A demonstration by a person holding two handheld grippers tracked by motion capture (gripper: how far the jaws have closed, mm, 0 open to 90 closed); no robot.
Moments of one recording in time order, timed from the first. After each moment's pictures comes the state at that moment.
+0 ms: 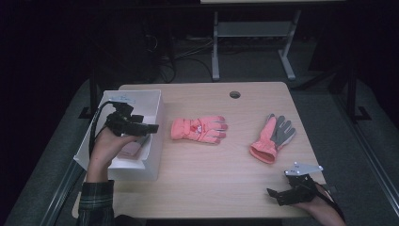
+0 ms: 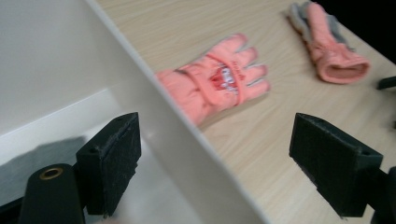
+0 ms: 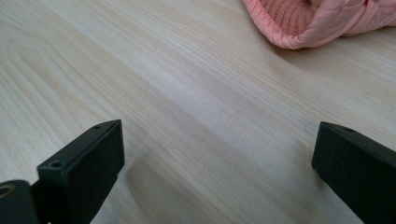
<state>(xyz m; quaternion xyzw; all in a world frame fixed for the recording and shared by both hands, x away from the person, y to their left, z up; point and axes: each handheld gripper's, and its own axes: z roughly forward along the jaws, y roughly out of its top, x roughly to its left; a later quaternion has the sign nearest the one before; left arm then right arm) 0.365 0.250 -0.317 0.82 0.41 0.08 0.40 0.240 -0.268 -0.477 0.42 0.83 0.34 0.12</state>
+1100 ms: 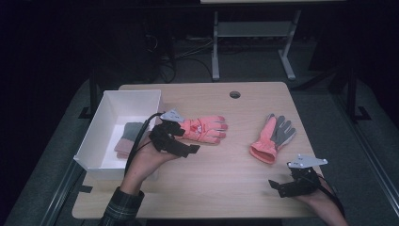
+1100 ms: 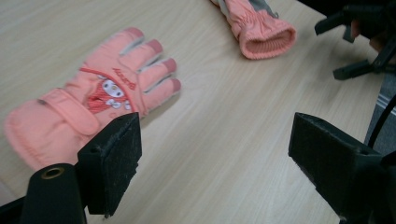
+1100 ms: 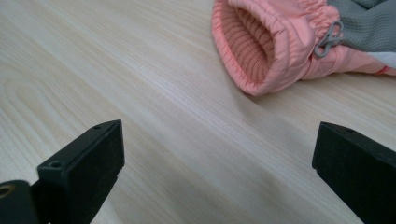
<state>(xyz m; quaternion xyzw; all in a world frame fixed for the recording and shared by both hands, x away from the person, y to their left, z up) 0.328 0.135 -0.333 0.87 0.30 0.06 0.38 0.250 -0.271 -0.455 0.42 0.82 0.35 0.16</state>
